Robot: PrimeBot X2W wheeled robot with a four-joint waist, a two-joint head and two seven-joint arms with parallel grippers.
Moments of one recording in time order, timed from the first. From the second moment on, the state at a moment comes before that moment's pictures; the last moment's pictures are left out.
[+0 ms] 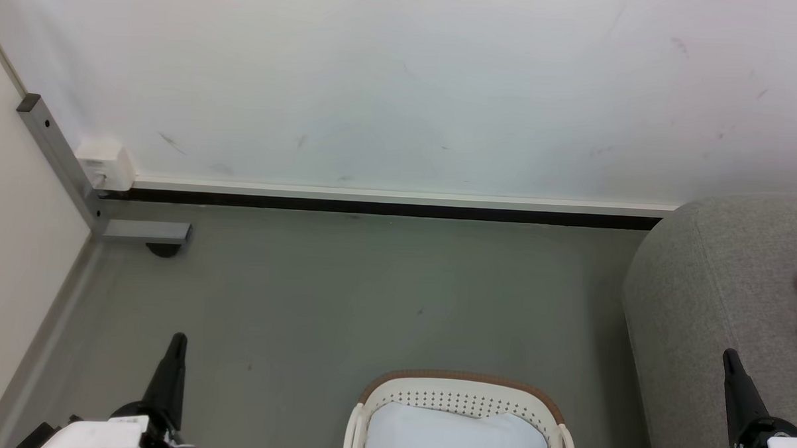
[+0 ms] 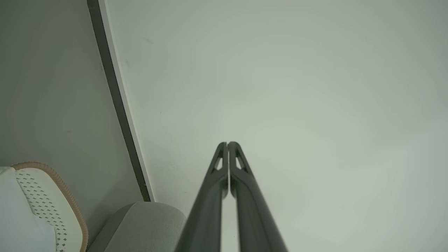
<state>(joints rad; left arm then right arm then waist) -0.10 0.05 0.11 0.25 -1.61 -0.13 0.11 -0.10 -0.05 -0.11 0.24 1.62 0.13 0.11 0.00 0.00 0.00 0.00</state>
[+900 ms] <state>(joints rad) -0.10 0.05 0.11 0.25 -1.61 -0.13 0.11 -0.10 -0.05 -0.11 0.24 1.62 0.13 0.11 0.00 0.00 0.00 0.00</state>
